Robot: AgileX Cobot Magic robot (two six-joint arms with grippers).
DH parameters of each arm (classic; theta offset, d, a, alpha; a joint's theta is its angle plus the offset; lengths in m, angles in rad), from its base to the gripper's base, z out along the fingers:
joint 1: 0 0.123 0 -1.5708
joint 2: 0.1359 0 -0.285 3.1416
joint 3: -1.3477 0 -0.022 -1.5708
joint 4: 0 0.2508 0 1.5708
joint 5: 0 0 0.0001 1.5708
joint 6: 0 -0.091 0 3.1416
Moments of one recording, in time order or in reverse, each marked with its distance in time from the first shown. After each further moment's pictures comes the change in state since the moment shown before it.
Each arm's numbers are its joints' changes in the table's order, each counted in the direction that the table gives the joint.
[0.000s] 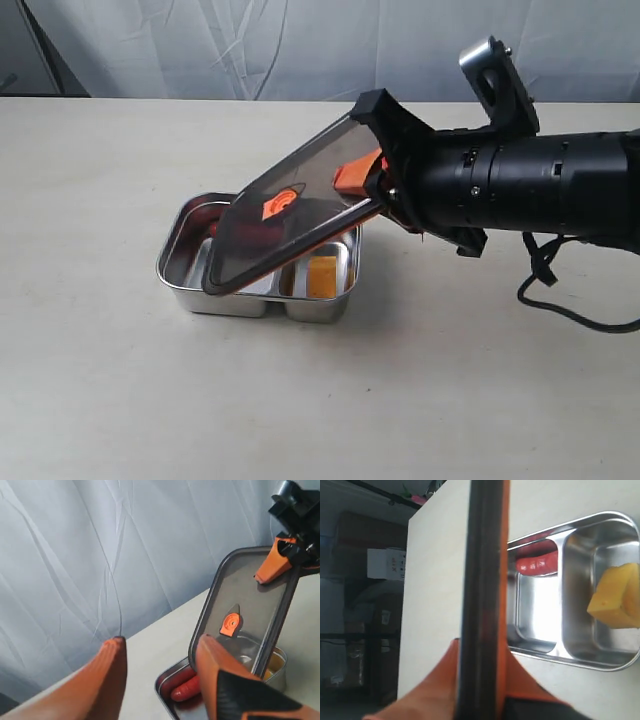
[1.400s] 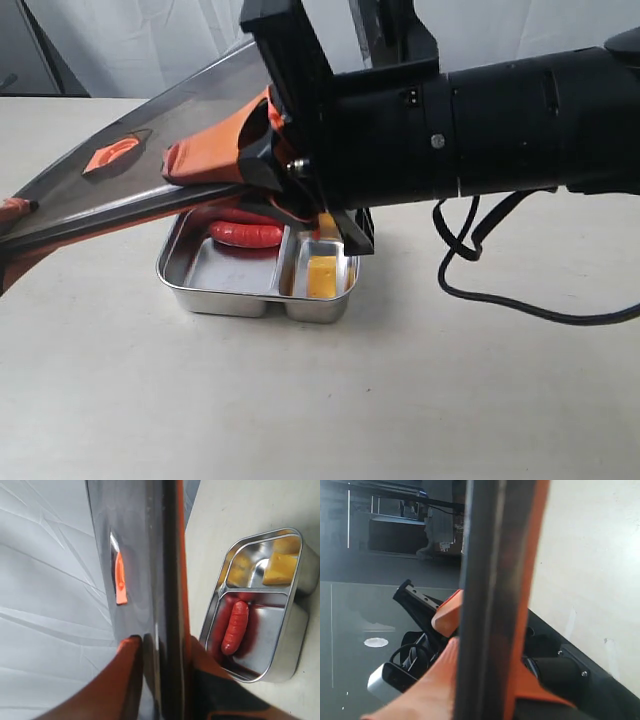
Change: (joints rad) left arm 0.000 0.363 -0.022 -0.457 0.070 -1.237; right arm 0.134 0.000 0.193 -0.128 -0.462 -0.222
